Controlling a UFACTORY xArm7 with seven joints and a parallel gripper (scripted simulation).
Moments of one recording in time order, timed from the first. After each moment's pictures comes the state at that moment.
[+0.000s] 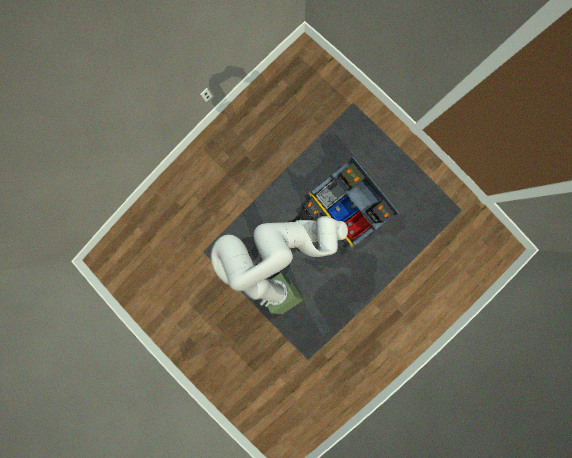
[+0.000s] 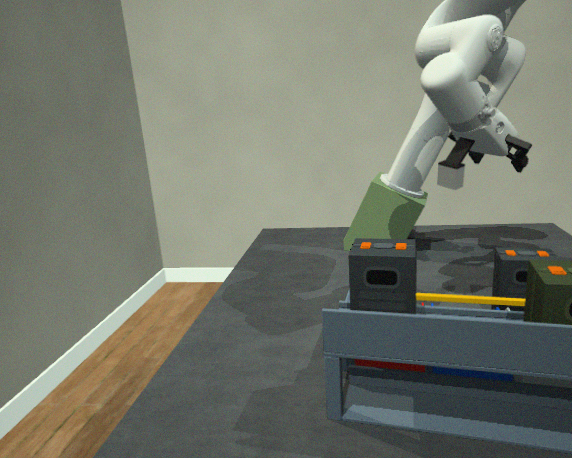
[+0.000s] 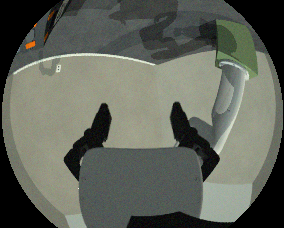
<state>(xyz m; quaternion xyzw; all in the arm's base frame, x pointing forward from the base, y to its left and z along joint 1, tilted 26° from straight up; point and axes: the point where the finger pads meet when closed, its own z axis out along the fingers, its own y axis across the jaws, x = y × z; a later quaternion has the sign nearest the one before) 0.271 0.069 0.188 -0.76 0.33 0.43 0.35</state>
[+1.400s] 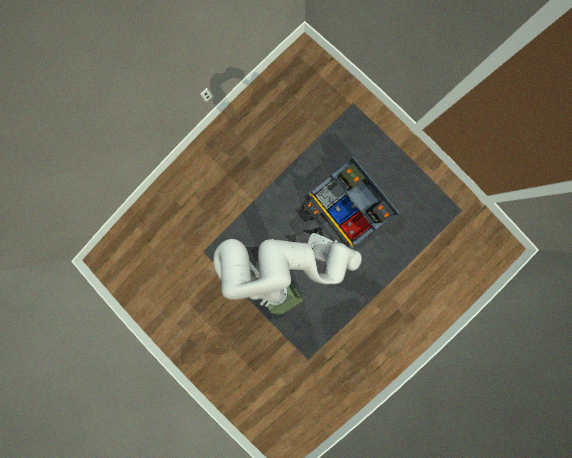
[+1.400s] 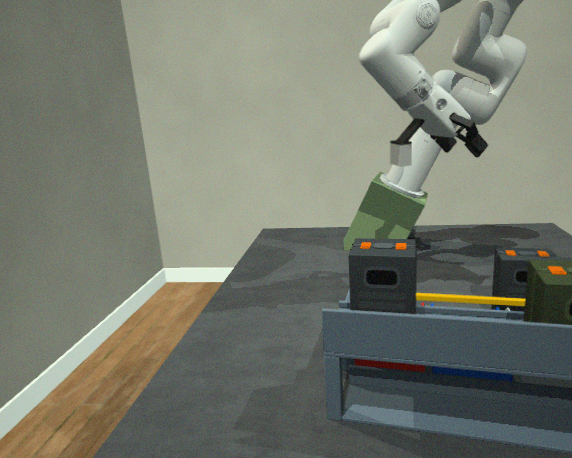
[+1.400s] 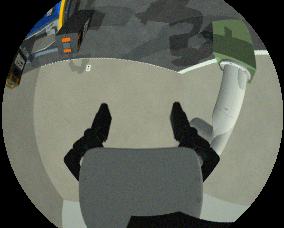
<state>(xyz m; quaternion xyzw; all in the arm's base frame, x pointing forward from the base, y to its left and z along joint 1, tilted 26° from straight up) 0.276 -0.013 0.187 -0.70 0.45 0.37 0.41</state>
